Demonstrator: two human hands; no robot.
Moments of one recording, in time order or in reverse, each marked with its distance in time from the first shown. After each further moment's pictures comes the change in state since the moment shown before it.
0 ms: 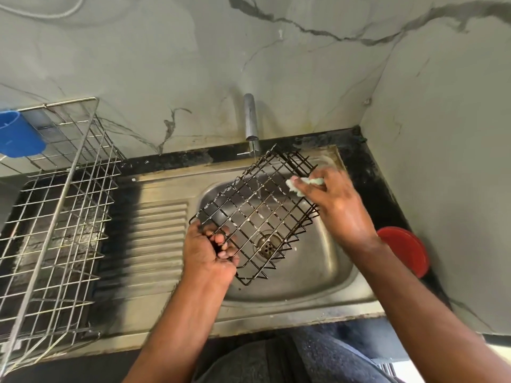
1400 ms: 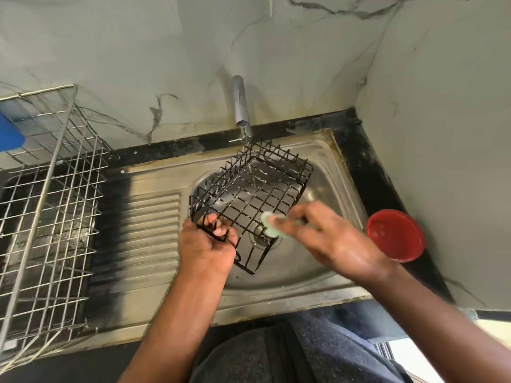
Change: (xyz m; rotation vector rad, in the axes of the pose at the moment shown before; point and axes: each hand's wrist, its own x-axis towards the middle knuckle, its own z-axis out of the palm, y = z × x) left_hand 0.005 -0.005 0.009 -0.207 0.098 0.047; right_hand -0.048 -0.040 -0.024 0.119 -0.219 -0.243
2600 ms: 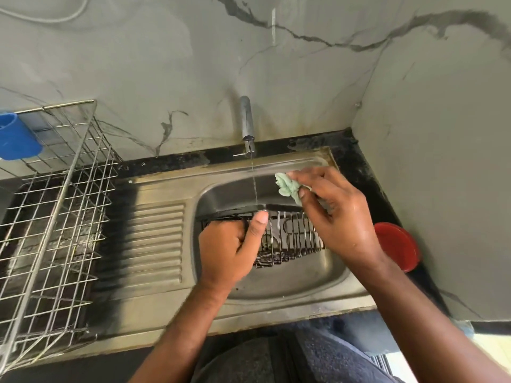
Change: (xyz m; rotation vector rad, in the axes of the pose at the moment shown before) left_hand -0.009 -0.011 -0.021 1.364 -0.592 1.399; right_hand 0.035 -0.010 -0.018 0.236 0.469 0.205
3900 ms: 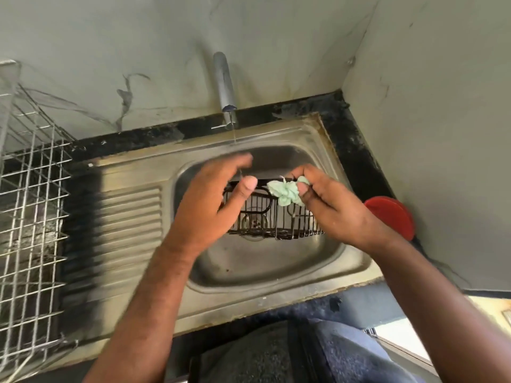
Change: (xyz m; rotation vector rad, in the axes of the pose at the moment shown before) left_hand 0.060 -0.037 0.000 -0.011 -0.336 0.081; right_hand -0.002 0.032 0.005 0.117 -0.443 0.360
